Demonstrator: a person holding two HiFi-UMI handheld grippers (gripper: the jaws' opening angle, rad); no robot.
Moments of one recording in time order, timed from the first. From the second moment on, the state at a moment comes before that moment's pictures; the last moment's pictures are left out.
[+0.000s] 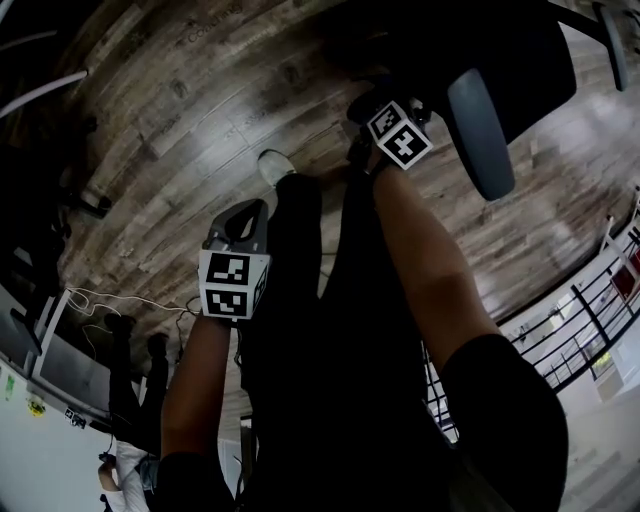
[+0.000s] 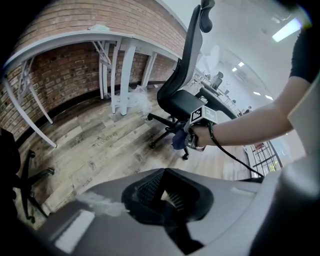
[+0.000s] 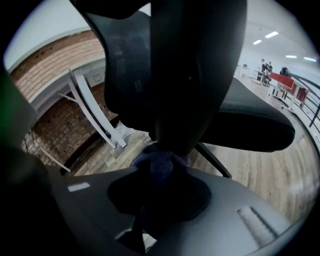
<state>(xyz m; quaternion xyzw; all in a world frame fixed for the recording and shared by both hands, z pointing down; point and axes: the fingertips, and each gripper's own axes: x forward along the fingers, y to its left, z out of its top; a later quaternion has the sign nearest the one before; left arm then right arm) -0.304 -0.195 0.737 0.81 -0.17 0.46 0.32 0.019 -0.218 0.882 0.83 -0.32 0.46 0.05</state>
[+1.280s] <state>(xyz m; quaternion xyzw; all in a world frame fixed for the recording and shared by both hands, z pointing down) -0.259 -0.219 0.647 0.84 -0.20 0.43 0.28 -0.003 -0.176 0.722 0.80 -0.39 0.44 -0.08</state>
